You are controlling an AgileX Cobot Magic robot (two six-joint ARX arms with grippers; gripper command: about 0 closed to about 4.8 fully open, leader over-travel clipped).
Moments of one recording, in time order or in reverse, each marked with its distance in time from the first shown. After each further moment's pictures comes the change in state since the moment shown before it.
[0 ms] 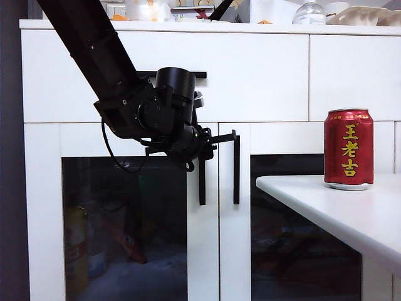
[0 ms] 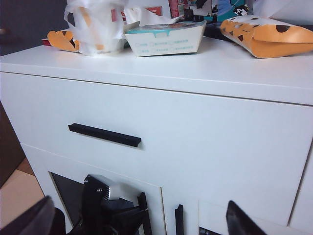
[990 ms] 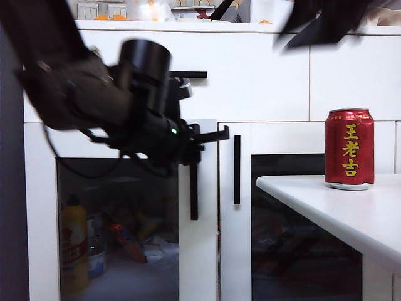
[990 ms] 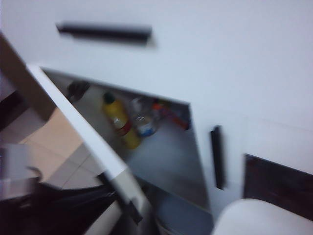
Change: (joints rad) left arm -0.104 -0.308 -0.535 0.178 -0.001 0.002; right arm 0.009 0.275 0.001 -0.039 -0.148 0.003
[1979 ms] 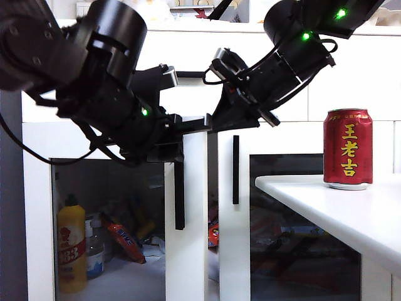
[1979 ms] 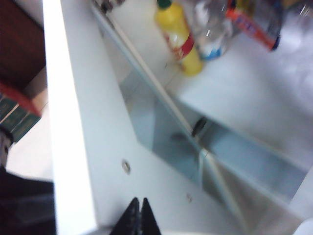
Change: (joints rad) left arm -0.011 -0.232 -0.156 -0.190 0.031 -0.007; right arm 0.199 0.394 0.188 -0.132 -0.094 -0.005
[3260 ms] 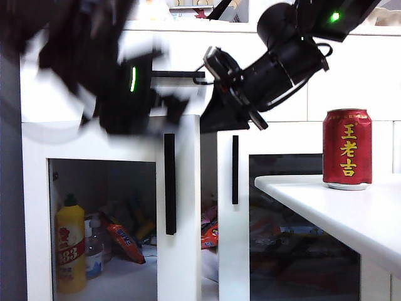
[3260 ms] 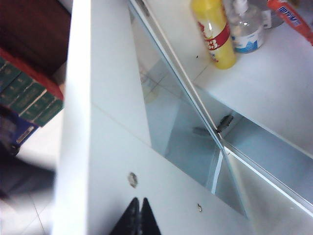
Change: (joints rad) left arm -0.006 -0.172 0.007 -0.217 0.015 -0.028; right arm 0.023 0.016 0.000 0.002 -0.088 -0.038
